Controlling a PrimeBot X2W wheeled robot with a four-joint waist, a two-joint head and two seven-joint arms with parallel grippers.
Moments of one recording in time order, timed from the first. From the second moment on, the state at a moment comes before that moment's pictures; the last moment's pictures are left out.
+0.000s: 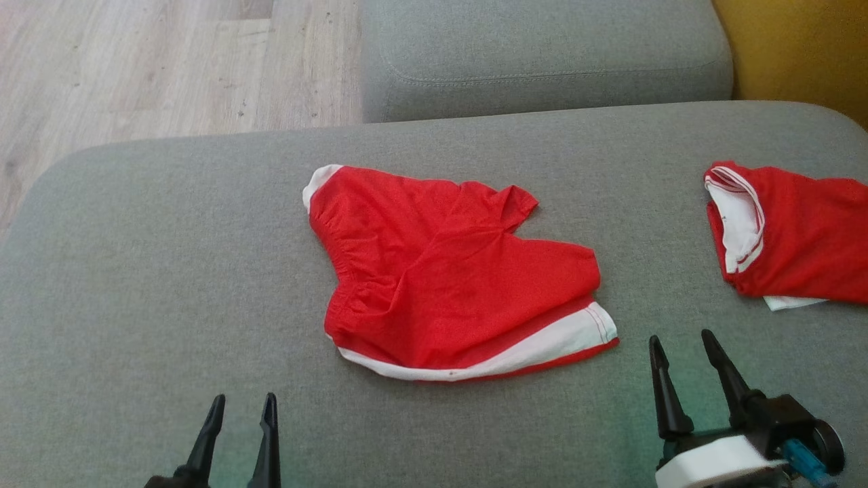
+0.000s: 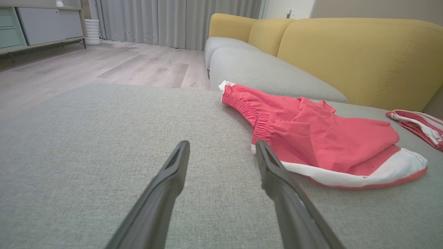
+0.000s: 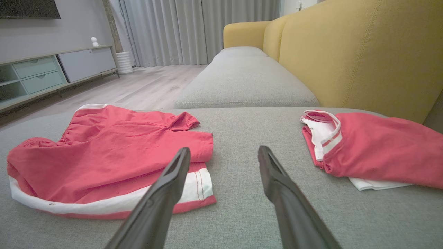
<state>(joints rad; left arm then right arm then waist) 0.18 0.08 -0.10 0.23 -0.21 -0.12 -0.26 0.11 -0.04 0.03 0.23 0.05 0.12 -0.25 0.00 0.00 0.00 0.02</state>
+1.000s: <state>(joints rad) -0.12 0.18 -0.31 0.37 -0.35 -0.13 0.11 -0.14 -0.11 0.19 0.40 0.07 0.12 0.11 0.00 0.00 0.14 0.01</state>
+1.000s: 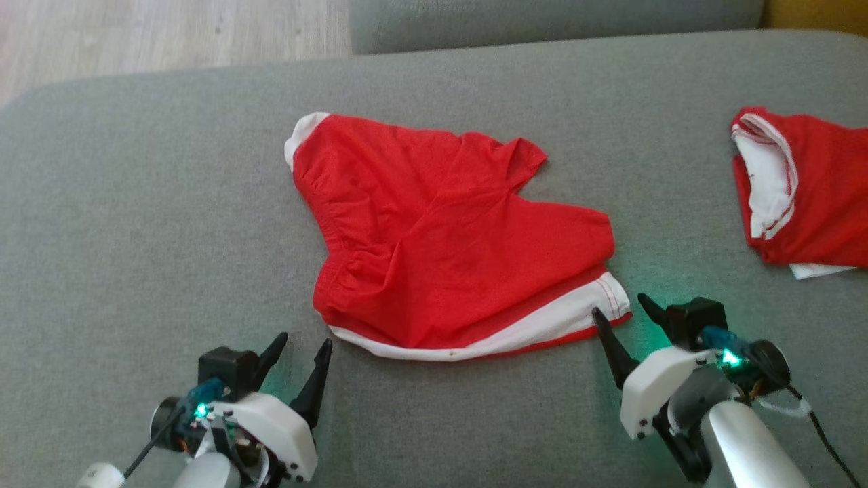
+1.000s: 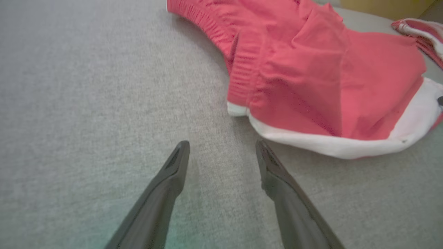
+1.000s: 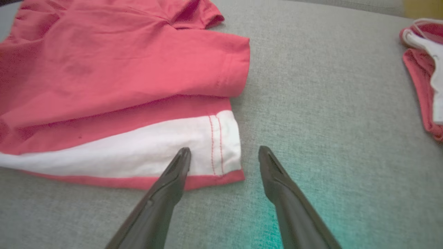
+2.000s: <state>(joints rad) -0.25 0.31 -0.56 0.37 -0.60 -0.13 0.08 -0.27 -0.09 0.27 0.55 0.07 0.12 0.05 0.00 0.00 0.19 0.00</state>
